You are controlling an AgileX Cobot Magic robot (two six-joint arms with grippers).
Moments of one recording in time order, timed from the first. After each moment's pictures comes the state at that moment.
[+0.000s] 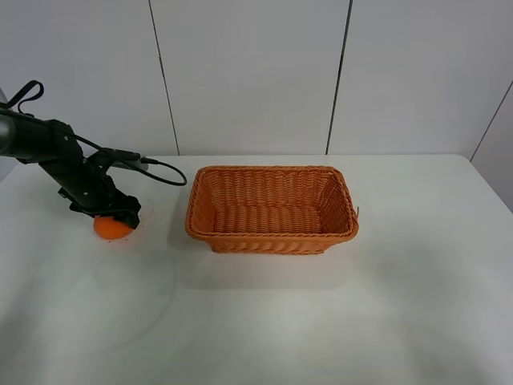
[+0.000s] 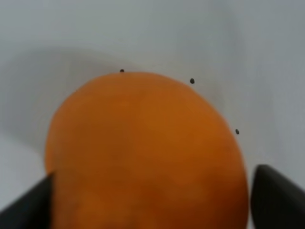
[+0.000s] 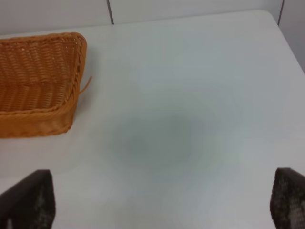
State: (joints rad) left arm -0.02 2.10 -1.28 -0.10 0.47 0.38; right arm 0.02 0.01 -0.50 0.01 1.02 0.06
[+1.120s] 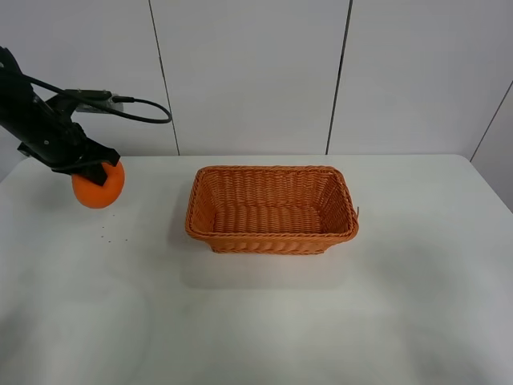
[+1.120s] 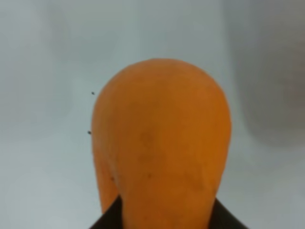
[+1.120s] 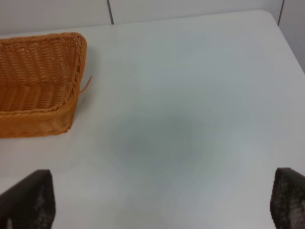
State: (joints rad) left arm -0.04 1.75 -1.29 -0.11 0.71 0.28; right arm 0.02 0.01 -0.50 0.01 1.02 0.06
